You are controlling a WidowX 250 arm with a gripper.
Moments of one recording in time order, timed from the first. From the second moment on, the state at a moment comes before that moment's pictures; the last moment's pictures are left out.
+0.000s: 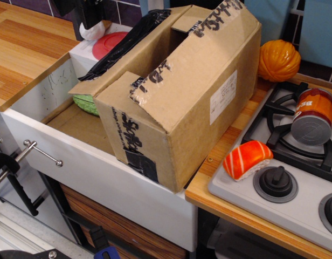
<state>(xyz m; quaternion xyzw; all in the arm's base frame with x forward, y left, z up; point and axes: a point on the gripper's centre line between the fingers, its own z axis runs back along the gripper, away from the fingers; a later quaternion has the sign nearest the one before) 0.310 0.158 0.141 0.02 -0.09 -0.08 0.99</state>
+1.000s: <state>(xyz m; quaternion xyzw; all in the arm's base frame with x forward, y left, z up) 0.333 0.177 0.083 -0.03 -0.10 -0.07 0.99</state>
